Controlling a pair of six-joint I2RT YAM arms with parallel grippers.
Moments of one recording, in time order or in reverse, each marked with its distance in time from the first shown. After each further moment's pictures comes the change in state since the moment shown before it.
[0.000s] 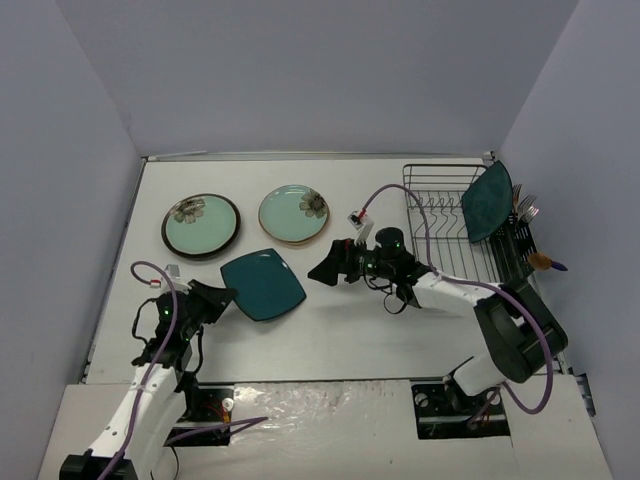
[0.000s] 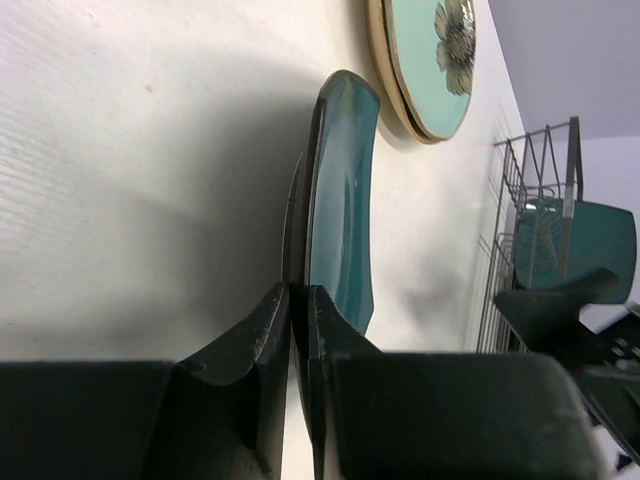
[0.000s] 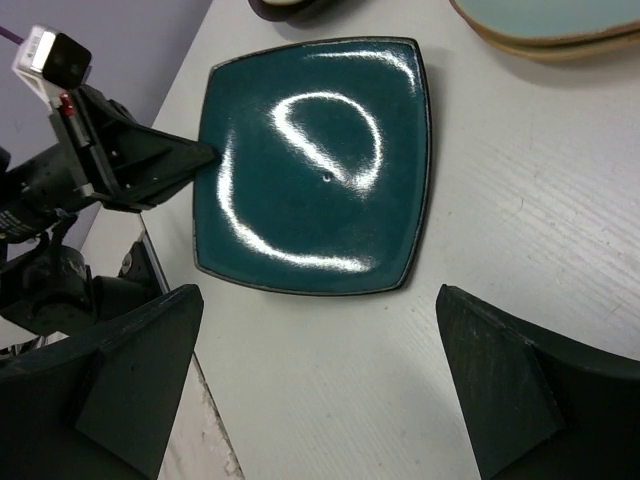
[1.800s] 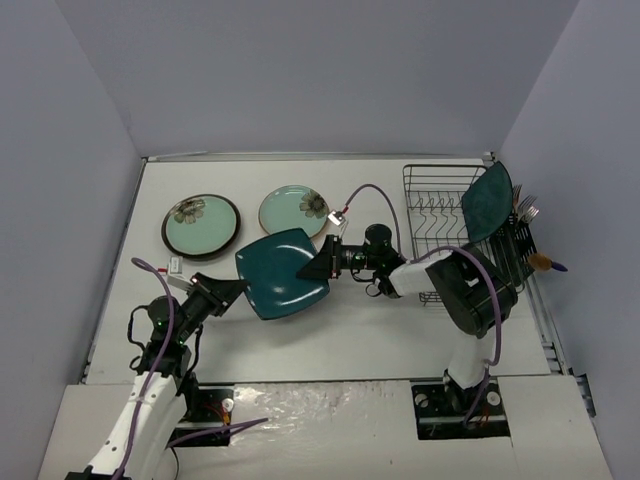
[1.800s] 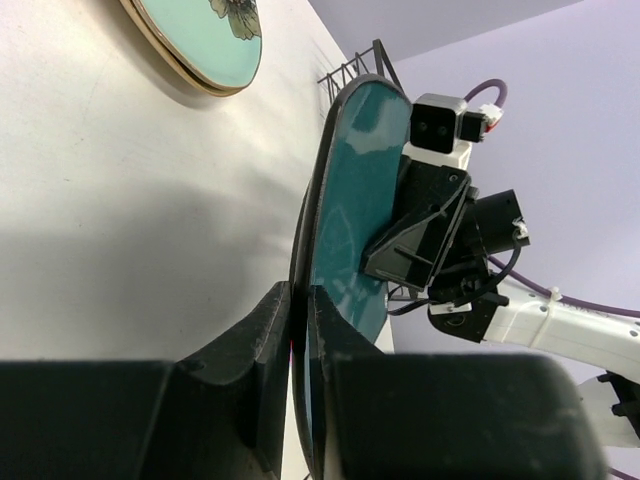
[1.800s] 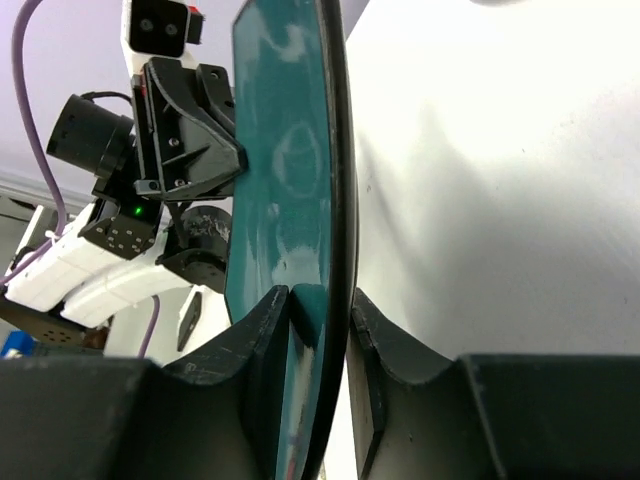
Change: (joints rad) left arm -0.006 -0.122 -0.017 0.203 0.273 -0.099; right arm -0.008 0.381 0.101 0.531 -0.380 0.354
